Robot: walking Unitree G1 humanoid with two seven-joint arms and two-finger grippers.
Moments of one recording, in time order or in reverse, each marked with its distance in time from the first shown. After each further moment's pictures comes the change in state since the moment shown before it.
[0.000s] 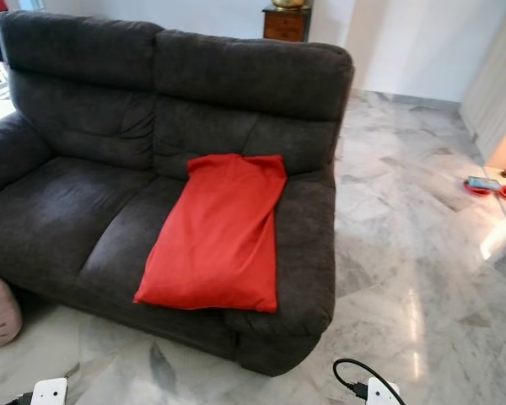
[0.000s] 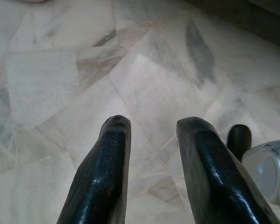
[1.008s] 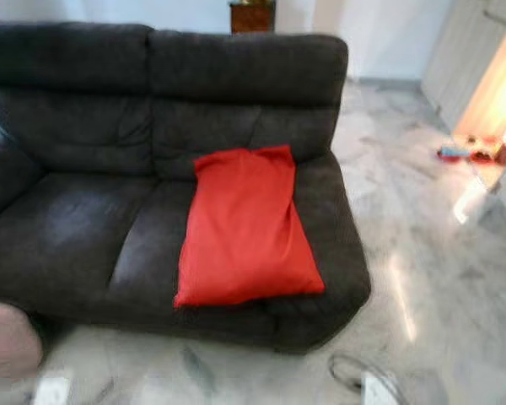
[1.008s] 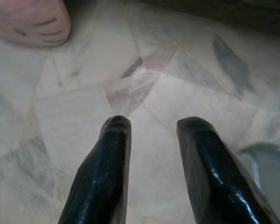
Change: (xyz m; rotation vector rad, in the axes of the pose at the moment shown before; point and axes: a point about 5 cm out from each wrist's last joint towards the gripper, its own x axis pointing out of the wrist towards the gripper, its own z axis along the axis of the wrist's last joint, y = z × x) left arm 0.001 -0.012 0.002 -0.002 -0.002 -0.034; right arm -0.001 -0.003 -0.004 -0.016 0.023 -0.001
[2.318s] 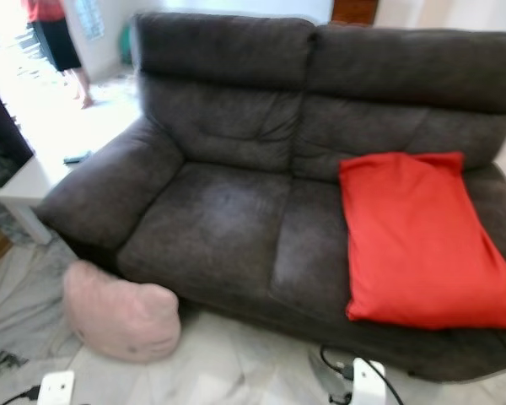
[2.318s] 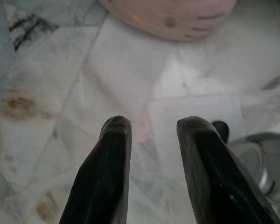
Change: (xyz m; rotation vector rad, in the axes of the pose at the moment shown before) left arm -0.001 0.012 -0.002 0.002 0.008 0.024; right arm 0.005 0.039 0.039 -0.037 -0.087 0.098
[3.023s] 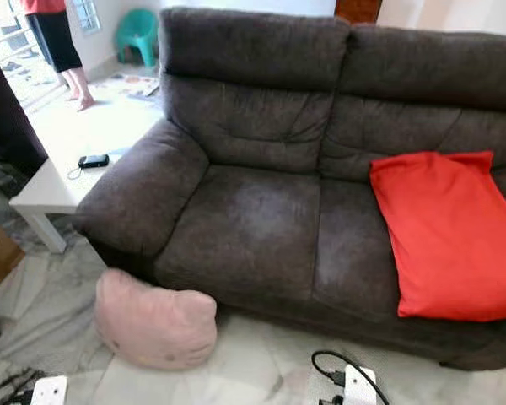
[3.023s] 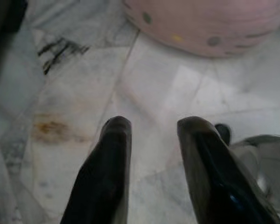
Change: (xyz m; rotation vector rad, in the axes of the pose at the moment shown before) left arm 0.001 -0.015 0.002 -0.019 -0.007 -0.032; right arm -0.009 -0.012 -0.035 0.023 0.023 -0.029
